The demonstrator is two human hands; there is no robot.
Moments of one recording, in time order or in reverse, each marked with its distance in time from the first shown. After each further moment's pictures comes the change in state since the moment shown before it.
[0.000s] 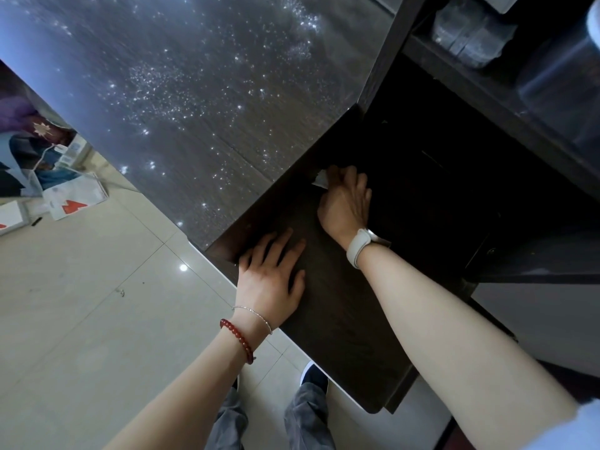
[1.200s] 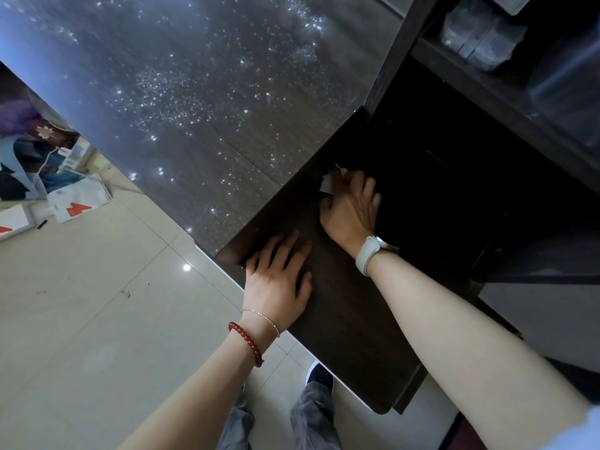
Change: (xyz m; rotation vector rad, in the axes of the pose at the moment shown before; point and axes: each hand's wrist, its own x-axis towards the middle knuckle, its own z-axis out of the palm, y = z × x) left_hand -0.001 0.000 0.001 0.018 0.009 0.010; right_hand -0.008 -0.002 -0.001 -0.050 0.007 0.032
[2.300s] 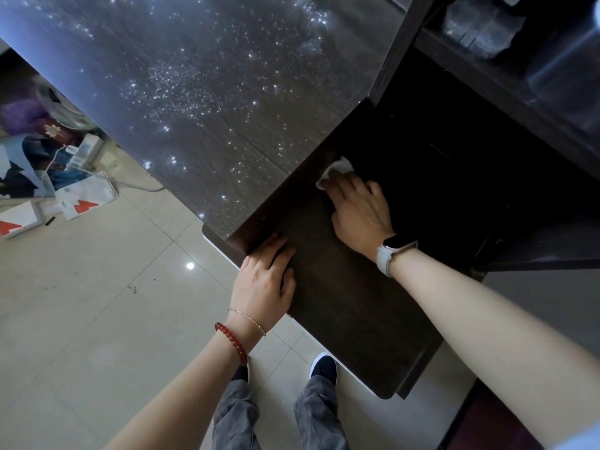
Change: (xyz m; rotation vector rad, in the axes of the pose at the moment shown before) left_hand -0.019 -0.018 -0.019 -0.138 -0.049 -0.010; right_hand -0.016 0.012 -0.014 -0.264 -0.077 -0.383
